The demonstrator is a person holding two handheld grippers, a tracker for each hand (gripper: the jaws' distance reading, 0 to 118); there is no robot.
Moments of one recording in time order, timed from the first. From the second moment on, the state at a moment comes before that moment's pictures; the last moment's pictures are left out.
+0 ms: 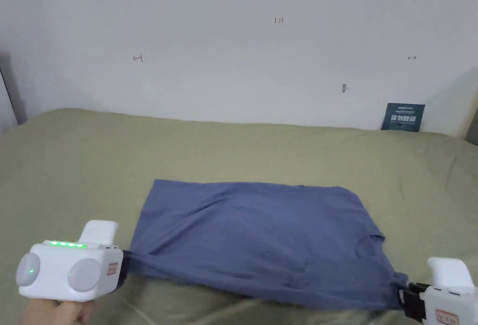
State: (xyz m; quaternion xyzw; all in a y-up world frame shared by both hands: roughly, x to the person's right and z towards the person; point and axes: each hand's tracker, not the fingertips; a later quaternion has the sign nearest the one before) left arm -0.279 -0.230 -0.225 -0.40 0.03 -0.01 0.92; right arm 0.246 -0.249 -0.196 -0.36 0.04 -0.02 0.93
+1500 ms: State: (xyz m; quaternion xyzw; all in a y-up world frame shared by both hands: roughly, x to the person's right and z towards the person) left arm -0.336 -0.258 -0.081 -0.38 0.07 0.06 0.92; right arm 0.237 -0.265 -0.090 -0.37 0.04 -0.02 0.93
